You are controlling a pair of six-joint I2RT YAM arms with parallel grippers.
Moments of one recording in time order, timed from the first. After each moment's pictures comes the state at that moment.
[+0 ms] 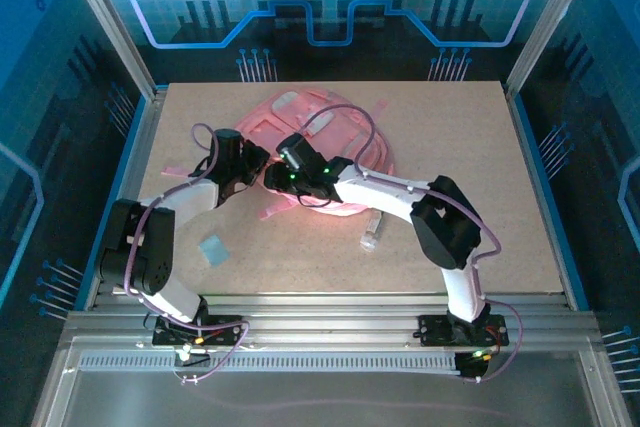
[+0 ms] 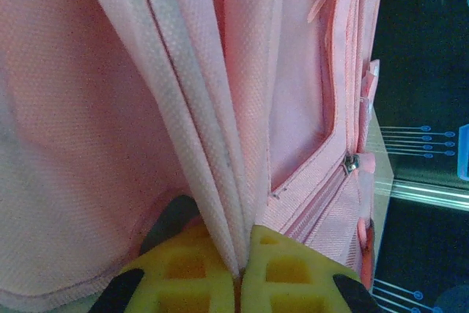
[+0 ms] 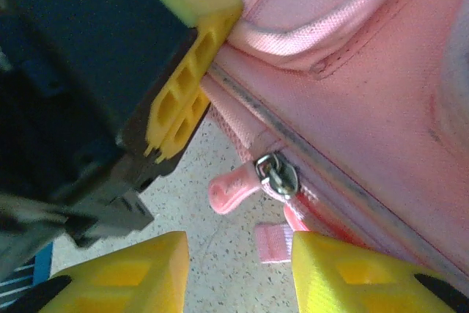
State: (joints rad) left arm -0.17 1.59 0.84 0.14 0.19 -1.17; right arm 0.87 2.02 1.55 -0.29 -0.03 0.94
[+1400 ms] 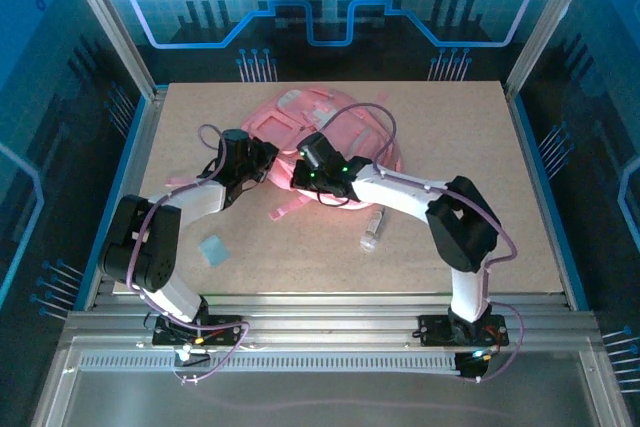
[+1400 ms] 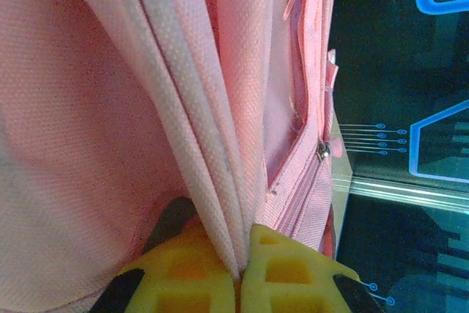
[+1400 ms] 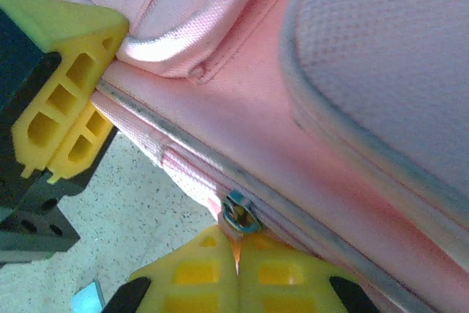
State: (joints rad) left arm -0.22 1.61 0.83 0.27 0.18 -1.26; right arm 0.79 1.89 1.40 -0.31 0.04 0.86
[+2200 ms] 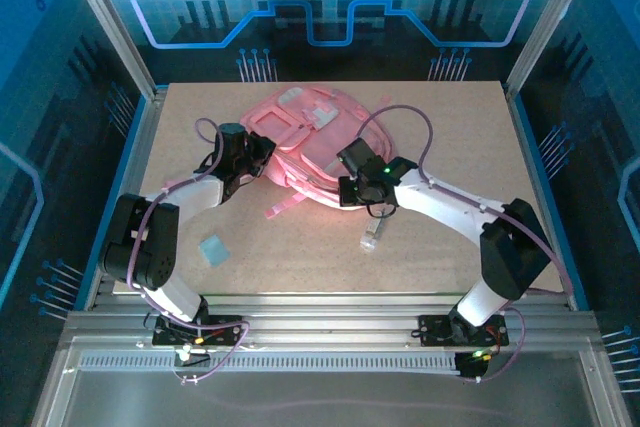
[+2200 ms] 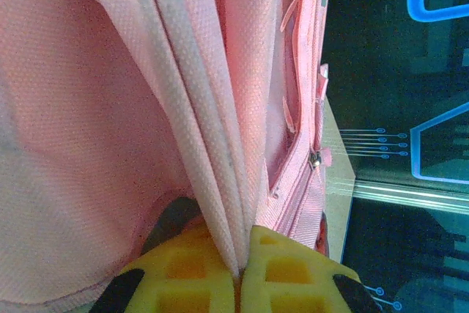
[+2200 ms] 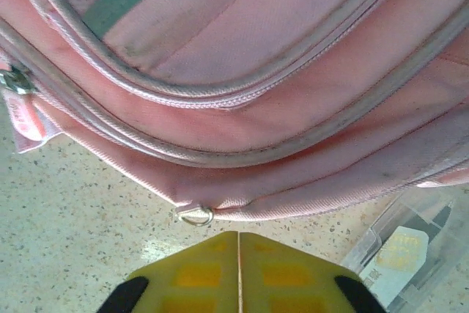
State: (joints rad) left arm -0.19 1.62 0.88 0.23 0.19 -1.22; right arm 0.71 1.60 1.20 -0.66 0.08 0.59
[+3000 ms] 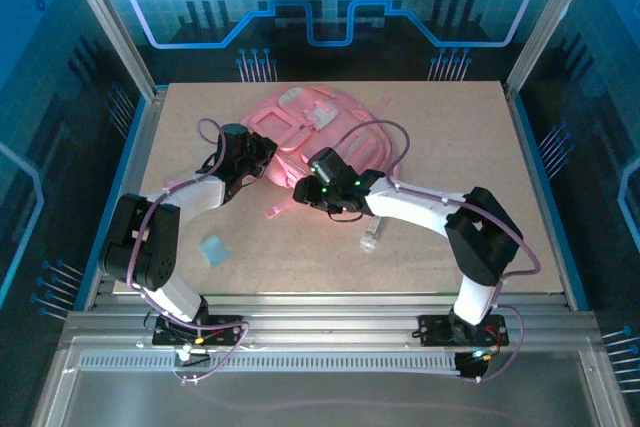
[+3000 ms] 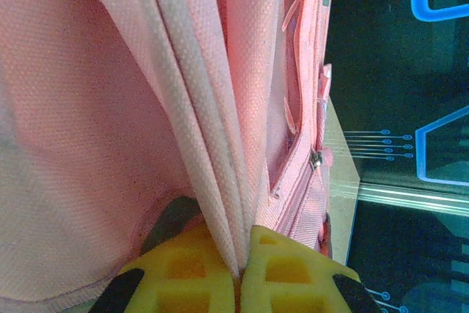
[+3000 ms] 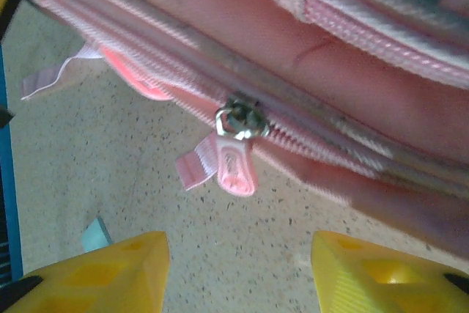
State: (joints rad) left arm -0.21 1.62 0.88 0.22 0.17 -1.22; right arm 0.82 1.79 1.22 -0.31 -0.04 1.04
